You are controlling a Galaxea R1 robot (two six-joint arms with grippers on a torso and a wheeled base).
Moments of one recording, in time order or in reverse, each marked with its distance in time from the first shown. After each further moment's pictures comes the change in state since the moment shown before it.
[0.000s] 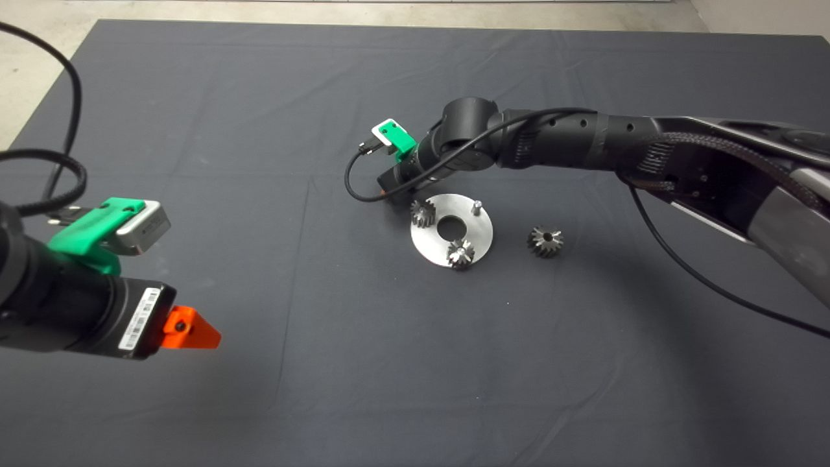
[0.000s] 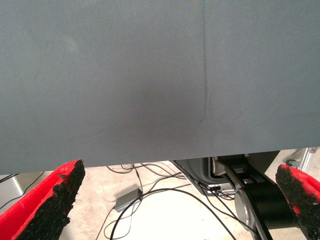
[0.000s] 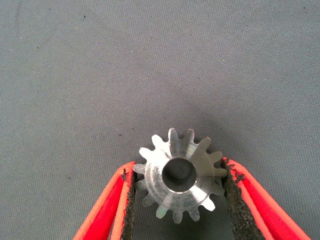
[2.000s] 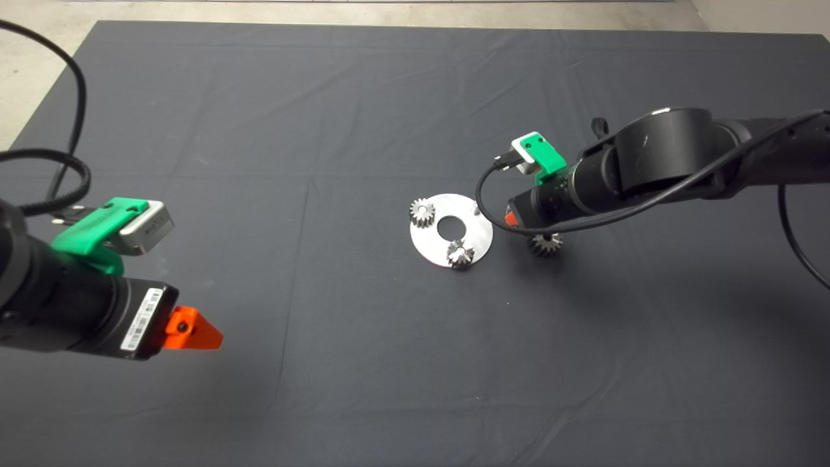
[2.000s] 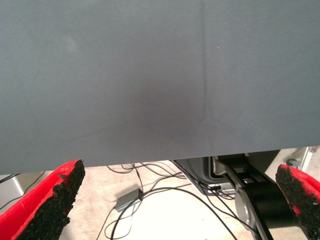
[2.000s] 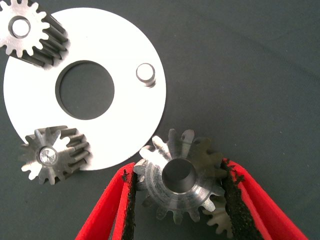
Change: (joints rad) left arm 0.000 0.002 0.002 0.000 0.001 0.001; right arm 0.069 -0.482 0.737 -0.027 -0.398 0.409
